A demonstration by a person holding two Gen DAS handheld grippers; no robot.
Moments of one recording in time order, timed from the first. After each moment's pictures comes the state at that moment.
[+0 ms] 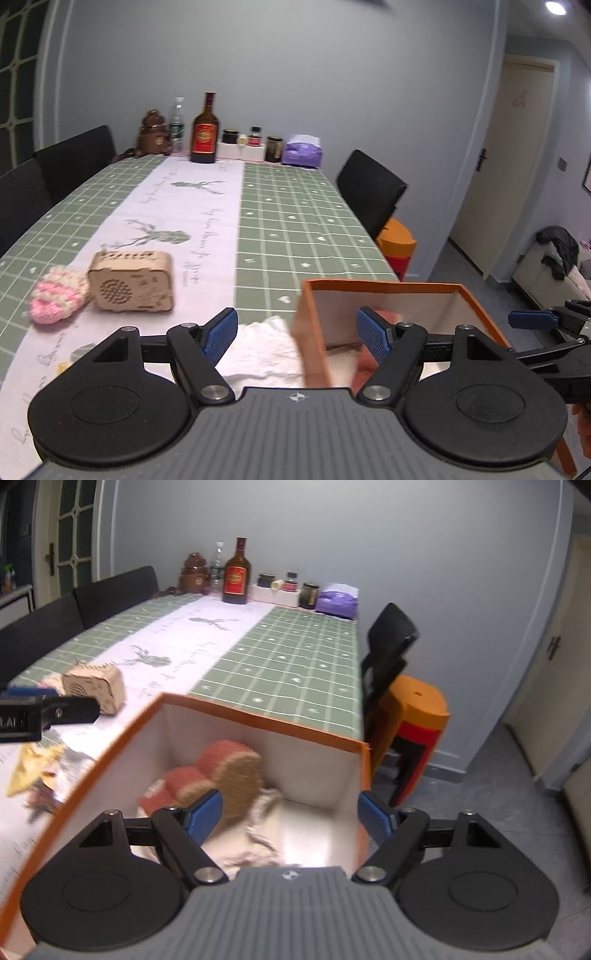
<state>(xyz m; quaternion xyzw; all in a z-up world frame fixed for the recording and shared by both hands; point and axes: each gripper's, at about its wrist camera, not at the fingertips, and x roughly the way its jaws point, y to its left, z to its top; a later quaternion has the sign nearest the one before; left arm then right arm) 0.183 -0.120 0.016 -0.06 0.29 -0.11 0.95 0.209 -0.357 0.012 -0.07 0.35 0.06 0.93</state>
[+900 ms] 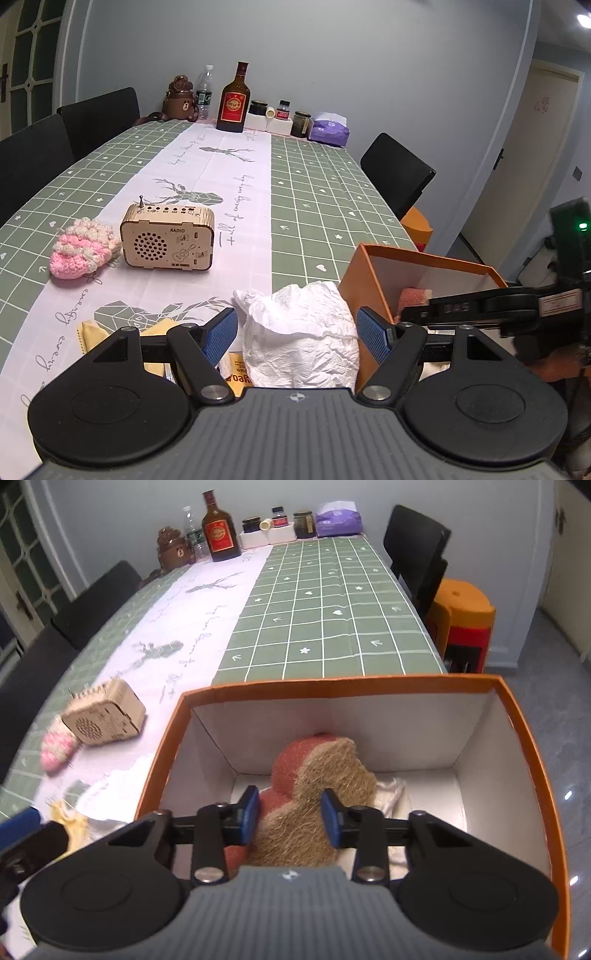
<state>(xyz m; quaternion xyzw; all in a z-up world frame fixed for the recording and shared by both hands) 0.180 -0.076 -0.007 -0.09 0.33 -0.10 0.93 0.287 -0.315 -0.037 0.11 0.46 0.06 0.88</state>
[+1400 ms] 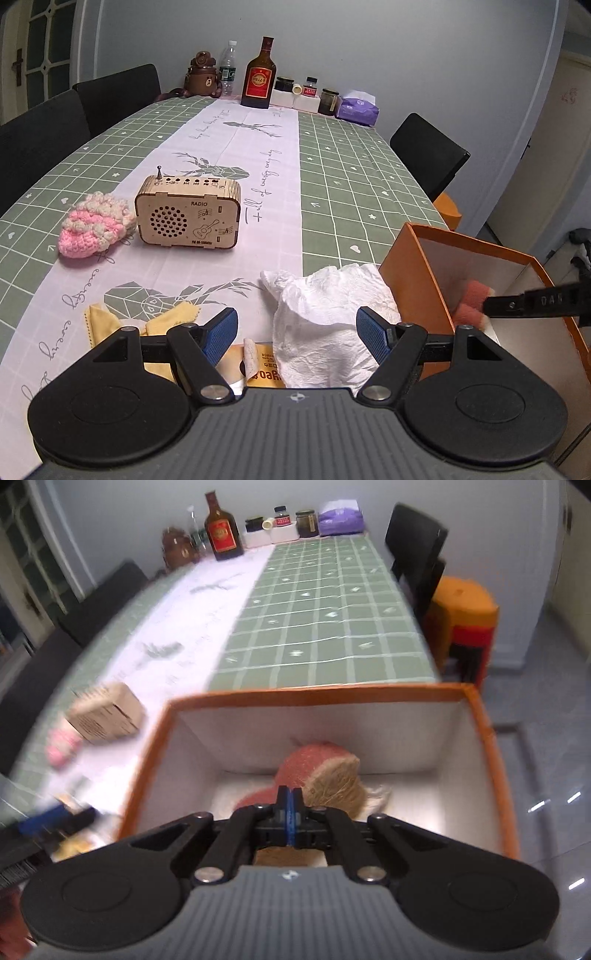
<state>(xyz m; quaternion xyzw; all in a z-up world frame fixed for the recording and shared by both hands) 0.199 -0.072 -0.029 -0.09 0.36 -0.06 0.93 0.286 -0.331 -0.024 0.06 0.46 0.06 0.88</state>
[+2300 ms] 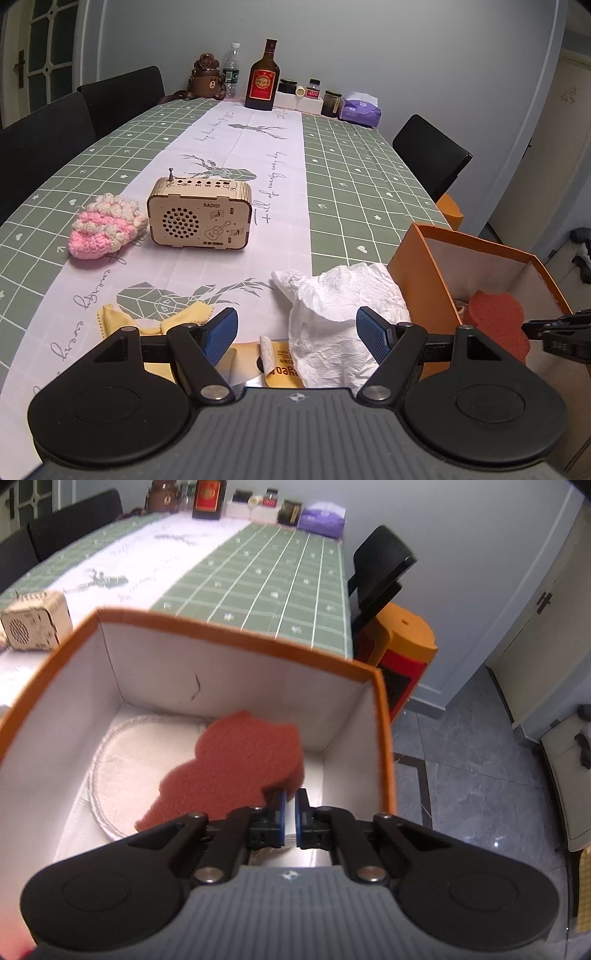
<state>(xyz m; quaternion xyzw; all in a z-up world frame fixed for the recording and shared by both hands) 0.194 -0.061 -0.025 -0.08 0.36 -0.06 0.93 0.257 -0.357 -0.033 -0.10 0.46 -0.01 0.88</state>
